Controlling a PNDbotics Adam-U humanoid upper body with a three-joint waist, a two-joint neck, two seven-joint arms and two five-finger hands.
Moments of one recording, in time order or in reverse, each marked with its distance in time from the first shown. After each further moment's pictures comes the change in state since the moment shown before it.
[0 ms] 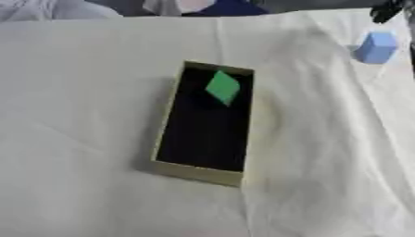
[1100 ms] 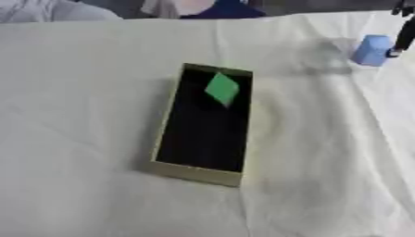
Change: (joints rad) left arm 0.004 0.000 0.000 0.000 0.000 0.004 -0.004; right arm -0.039 -0.081 0.034 0.103 0.038 -0.057 0.284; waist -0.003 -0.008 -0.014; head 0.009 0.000
